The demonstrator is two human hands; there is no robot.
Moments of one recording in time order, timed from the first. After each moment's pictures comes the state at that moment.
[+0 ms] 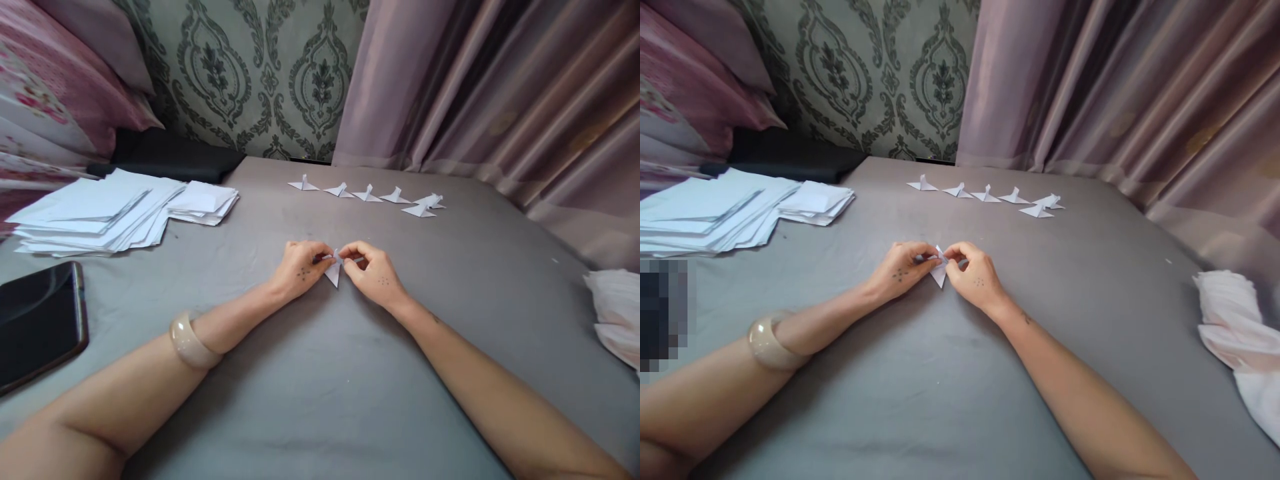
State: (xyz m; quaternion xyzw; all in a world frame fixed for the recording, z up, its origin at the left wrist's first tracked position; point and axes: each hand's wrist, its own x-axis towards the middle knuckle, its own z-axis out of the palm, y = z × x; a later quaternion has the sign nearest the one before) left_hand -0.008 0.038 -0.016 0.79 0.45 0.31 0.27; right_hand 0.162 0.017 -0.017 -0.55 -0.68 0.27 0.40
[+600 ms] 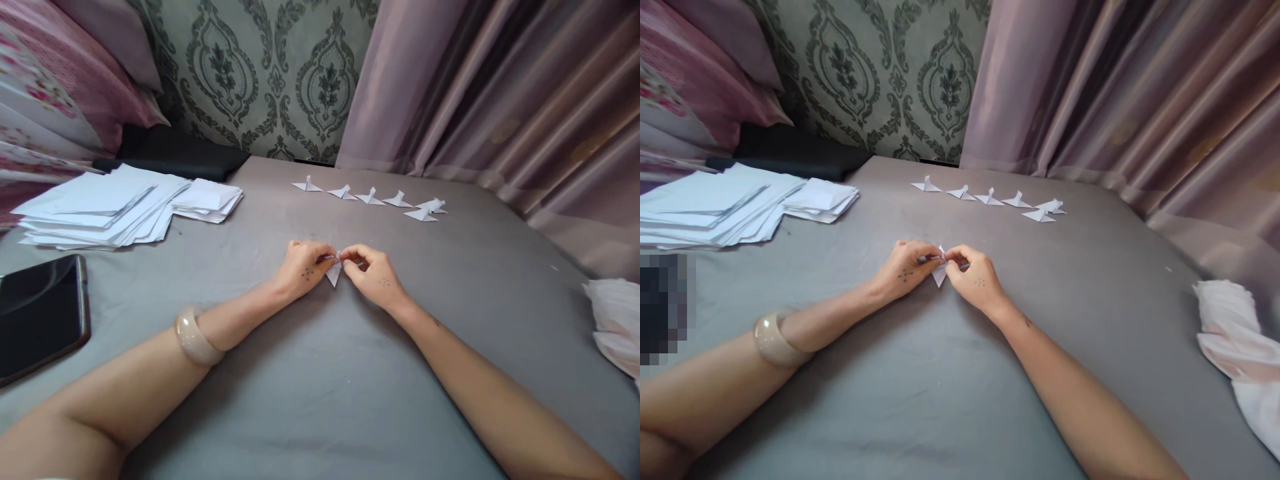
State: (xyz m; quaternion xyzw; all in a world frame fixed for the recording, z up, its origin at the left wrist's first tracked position) left_hand -0.008 0.039 -0.017 0.81 0.46 0.29 0.24; right_hand 0.158 0.017 -0.017 -0.56 -0.67 0.30 0.39
